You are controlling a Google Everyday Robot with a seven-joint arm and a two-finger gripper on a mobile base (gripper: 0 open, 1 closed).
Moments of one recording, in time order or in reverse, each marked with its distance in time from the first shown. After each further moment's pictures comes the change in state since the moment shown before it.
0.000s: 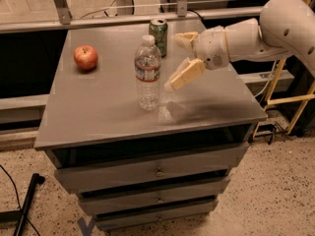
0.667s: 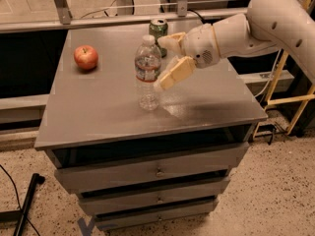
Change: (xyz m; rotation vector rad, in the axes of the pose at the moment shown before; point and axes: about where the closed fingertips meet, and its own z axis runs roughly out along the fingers) arm -0.021 0.021 0.018 -0.096 -0.004 0.071
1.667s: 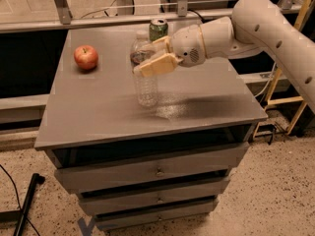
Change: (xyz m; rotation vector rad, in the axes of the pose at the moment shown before) arm -0.015 -0.004 0.030 -0.072 -0.099 0.046
